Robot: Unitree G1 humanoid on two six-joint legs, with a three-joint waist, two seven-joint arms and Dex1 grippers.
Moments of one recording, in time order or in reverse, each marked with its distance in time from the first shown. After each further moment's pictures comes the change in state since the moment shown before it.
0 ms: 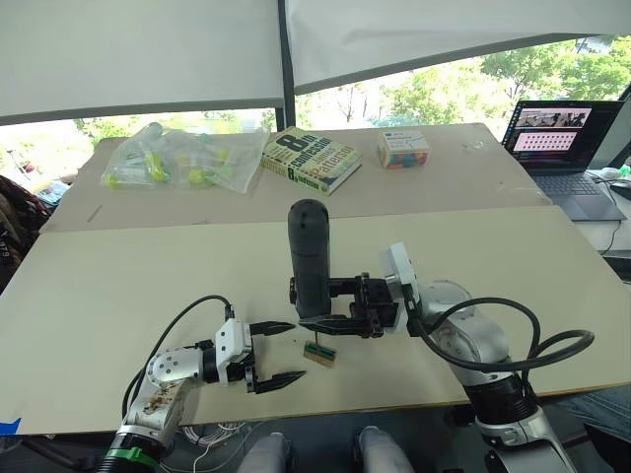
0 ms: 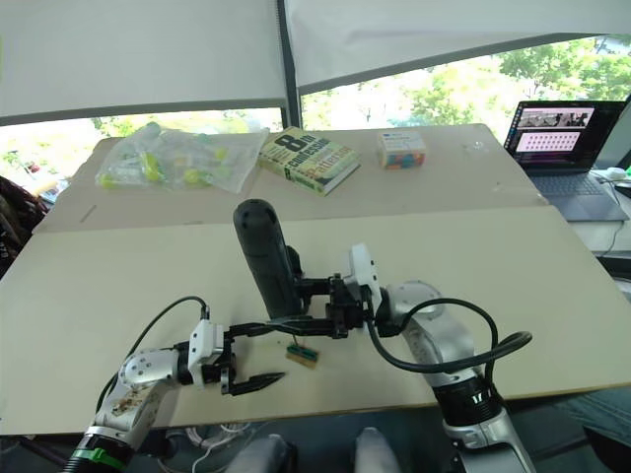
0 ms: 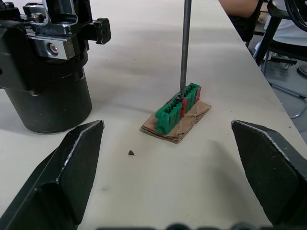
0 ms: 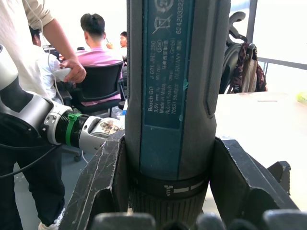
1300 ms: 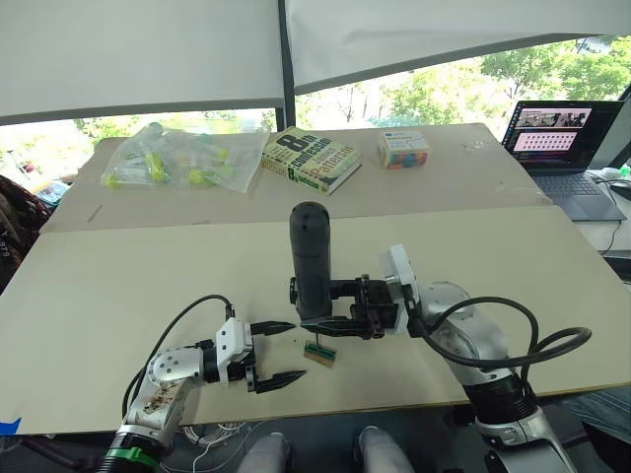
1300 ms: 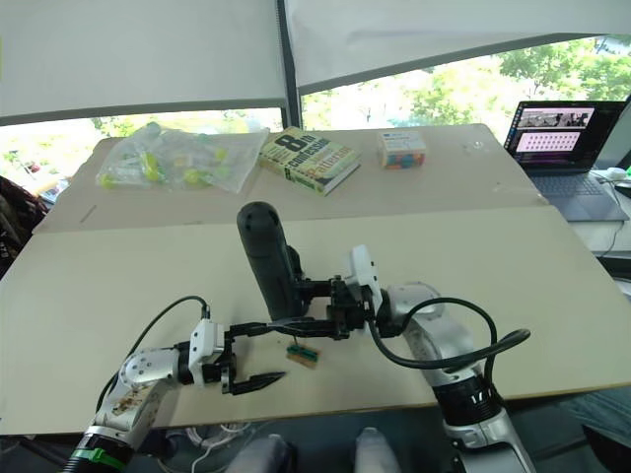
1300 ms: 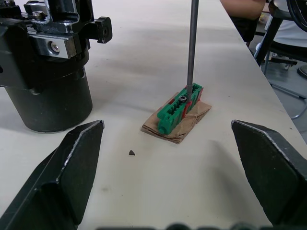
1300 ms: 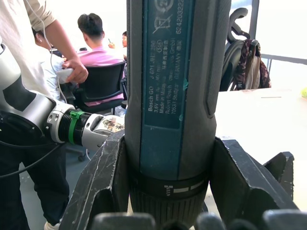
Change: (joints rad) left arm 0.000 0.000 -0.002 -0.006 0.000 0.013 0.006; right arm 0.002 -0.003 -0.001 0.021 0.009 0.004 0.014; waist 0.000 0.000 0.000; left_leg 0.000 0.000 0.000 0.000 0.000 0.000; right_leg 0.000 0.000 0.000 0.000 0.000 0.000
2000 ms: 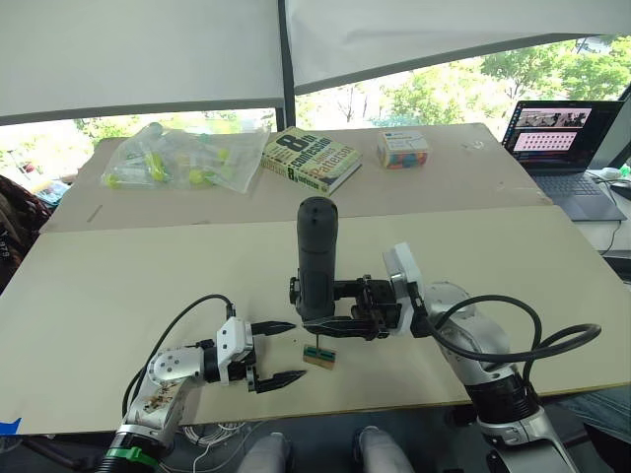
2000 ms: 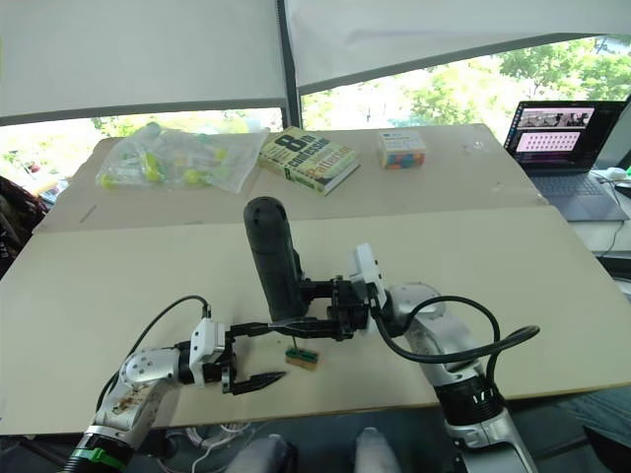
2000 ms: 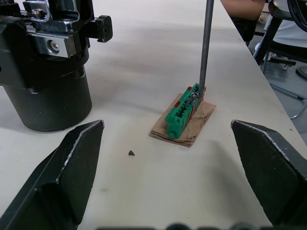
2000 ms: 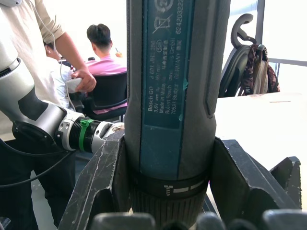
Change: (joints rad) left arm -0.001 0.001 -0.001 -0.009 0.000 0.020 0.001; right arm 0.000 -0.006 -0.004 0.001 0.048 0.018 0.012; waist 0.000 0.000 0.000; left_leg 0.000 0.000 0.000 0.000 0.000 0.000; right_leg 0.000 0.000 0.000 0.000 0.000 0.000
